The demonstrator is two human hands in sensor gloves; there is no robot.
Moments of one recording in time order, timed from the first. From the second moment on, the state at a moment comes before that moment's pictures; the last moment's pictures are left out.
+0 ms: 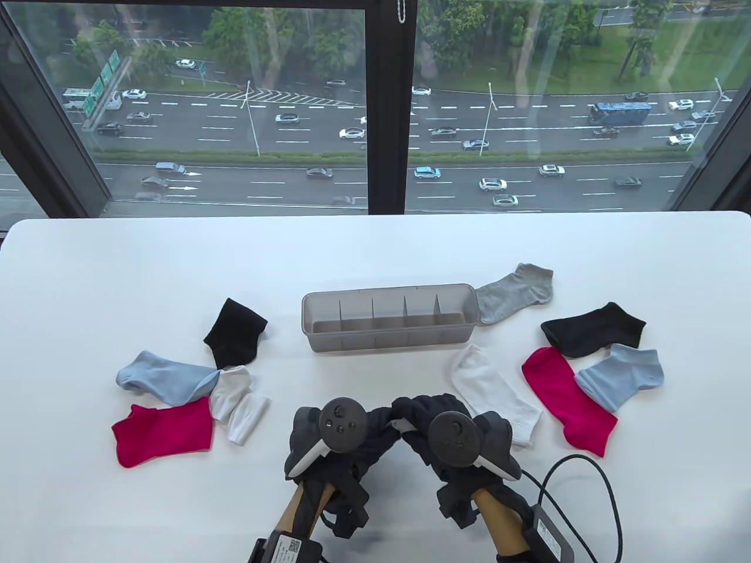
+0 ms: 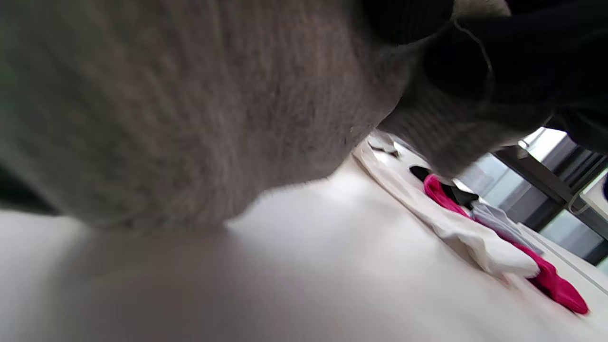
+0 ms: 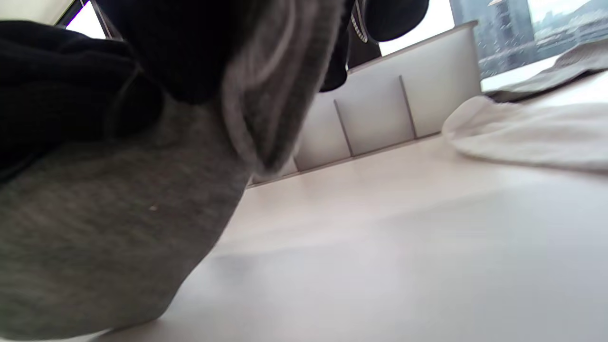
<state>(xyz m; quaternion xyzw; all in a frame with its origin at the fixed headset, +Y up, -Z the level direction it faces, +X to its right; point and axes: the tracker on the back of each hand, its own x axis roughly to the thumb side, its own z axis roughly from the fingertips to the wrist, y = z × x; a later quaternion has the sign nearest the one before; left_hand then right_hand) -0.099 -0.734 -0.276 -0.04 -0.14 0.26 0.96 0.097 -0.718 -0.271 0.16 -0.04 0.97 0.18</state>
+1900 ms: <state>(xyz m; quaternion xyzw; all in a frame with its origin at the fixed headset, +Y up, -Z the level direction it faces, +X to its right) -0.117 -0.745 -0.291 -0.06 -0.05 0.13 0.99 0.121 -0.749 -0.308 0.10 0.02 0.96 0.28</state>
